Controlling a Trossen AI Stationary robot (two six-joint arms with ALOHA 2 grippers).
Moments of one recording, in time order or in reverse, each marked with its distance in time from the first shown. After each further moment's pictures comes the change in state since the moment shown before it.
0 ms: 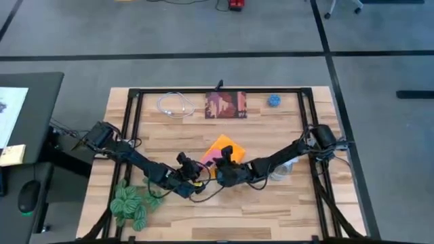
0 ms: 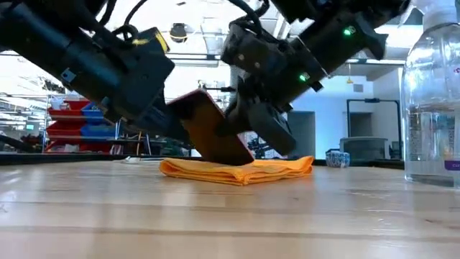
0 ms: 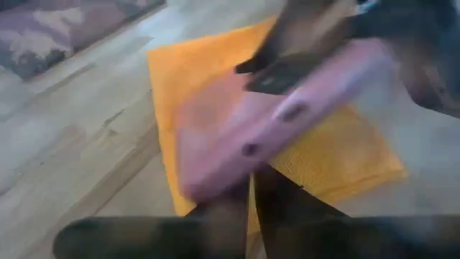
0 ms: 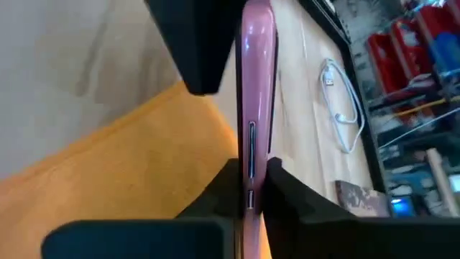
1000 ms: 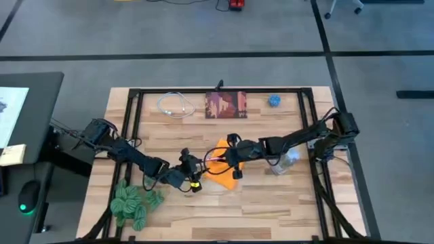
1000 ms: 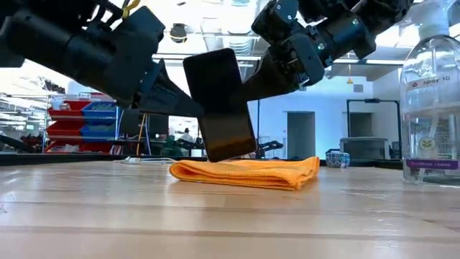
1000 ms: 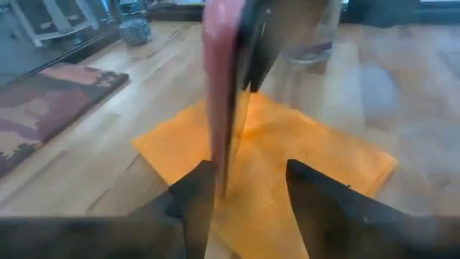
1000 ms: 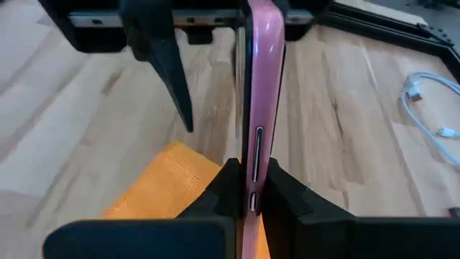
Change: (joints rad) left arm 0.059 -0.042 -0.166 0.520 0.130 0.464; right arm -0.183 -0.280 -0.233 0.225 -0.599 0.125
